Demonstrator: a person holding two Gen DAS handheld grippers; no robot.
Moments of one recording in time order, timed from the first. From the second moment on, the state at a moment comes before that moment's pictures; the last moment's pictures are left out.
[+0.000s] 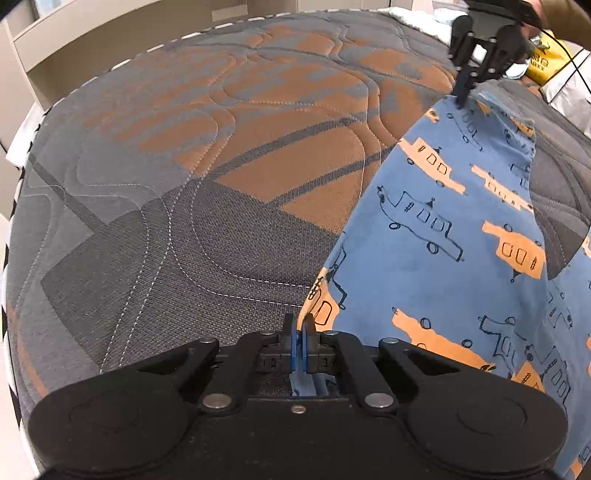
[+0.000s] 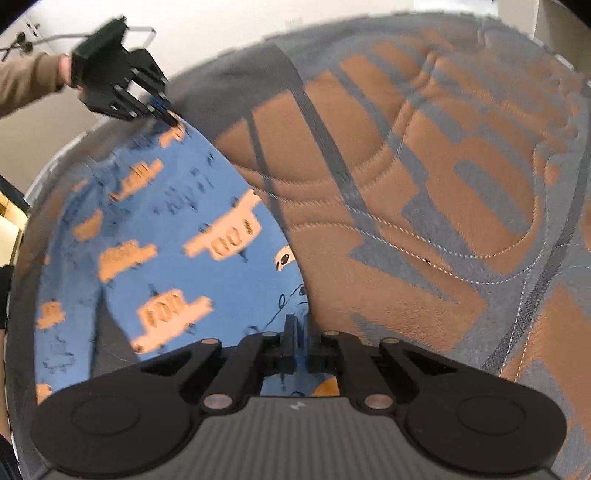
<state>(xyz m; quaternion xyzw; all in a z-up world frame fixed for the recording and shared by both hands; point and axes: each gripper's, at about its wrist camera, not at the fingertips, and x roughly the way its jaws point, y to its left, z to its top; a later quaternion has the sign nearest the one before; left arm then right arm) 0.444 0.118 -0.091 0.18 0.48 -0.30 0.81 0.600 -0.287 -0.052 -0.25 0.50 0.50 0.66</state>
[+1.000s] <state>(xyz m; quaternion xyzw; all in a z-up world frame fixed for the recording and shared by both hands) 0.282 0.104 -0.108 0.23 0.44 -0.34 0.80 0.338 -0.283 -0.106 -0.24 0.52 0.44 0.69</state>
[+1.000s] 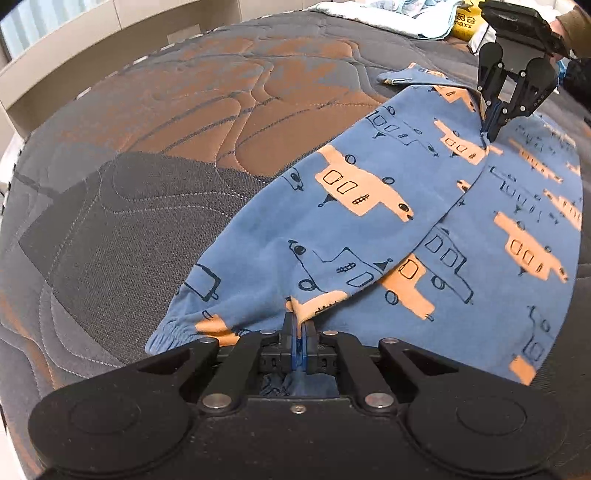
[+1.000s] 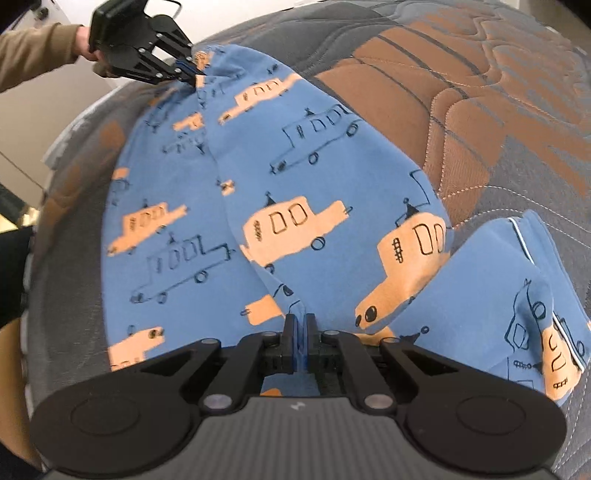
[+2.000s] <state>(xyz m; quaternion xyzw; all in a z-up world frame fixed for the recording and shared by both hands) 0.219 0.092 -0.095 0.29 0.33 -0.24 0.87 0.273 -0.275 -0.062 -0.25 0.42 0.40 0.78</state>
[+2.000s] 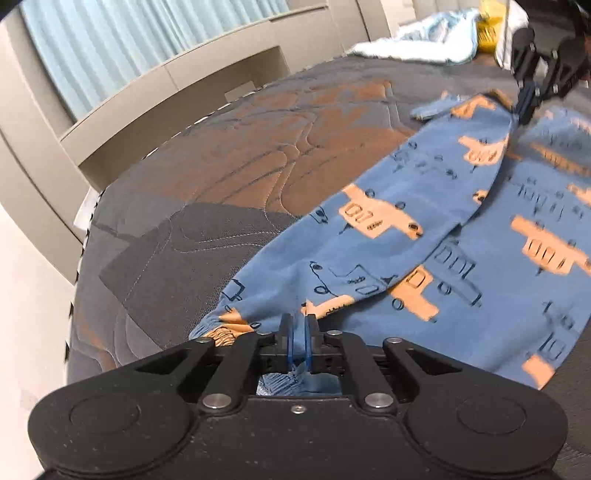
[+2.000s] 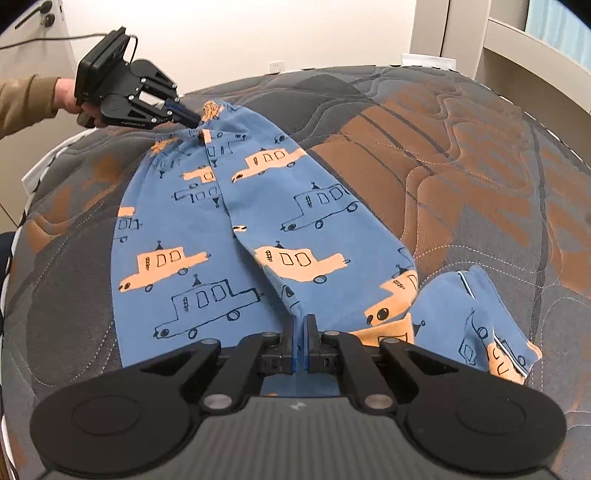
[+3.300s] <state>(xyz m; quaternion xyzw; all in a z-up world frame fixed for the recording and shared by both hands) 0.126 0.097 -0.081 0.37 0.29 -0.31 0.83 0.195 -0.288 -0.052 -0.26 0.41 0.42 0.76</state>
